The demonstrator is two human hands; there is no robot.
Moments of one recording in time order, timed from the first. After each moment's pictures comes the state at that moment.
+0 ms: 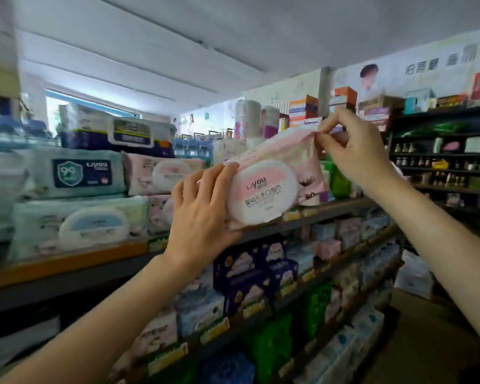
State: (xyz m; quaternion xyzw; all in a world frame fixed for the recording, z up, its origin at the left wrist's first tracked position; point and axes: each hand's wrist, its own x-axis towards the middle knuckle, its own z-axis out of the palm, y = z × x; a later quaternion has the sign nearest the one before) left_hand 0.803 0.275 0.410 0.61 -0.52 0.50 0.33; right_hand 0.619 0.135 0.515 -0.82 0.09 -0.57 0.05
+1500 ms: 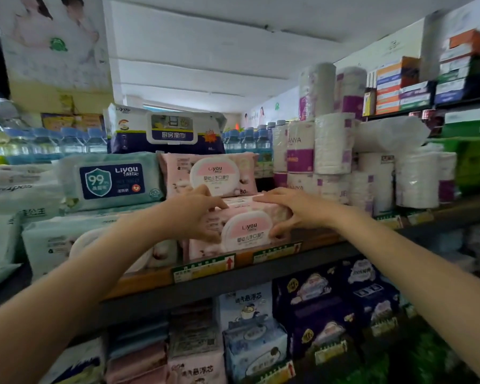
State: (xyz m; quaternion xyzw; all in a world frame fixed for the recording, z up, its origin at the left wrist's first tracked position) left_hand 0.934 0.246 0.459 0.88 -0.46 0.11 -0.02; right_hand 0.865 0.016 0.439 -0.99 -0.02 -0.12 0.07
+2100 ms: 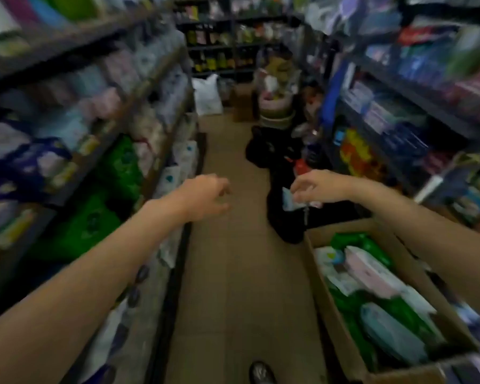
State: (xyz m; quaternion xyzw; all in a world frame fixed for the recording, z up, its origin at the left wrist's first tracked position) left_hand 0.556 0.089 0.226 0.48 -0.88 -0.07 -0.06; right_hand 0.309 0.109 0.212 -0.73 0.63 -0.01 0.26
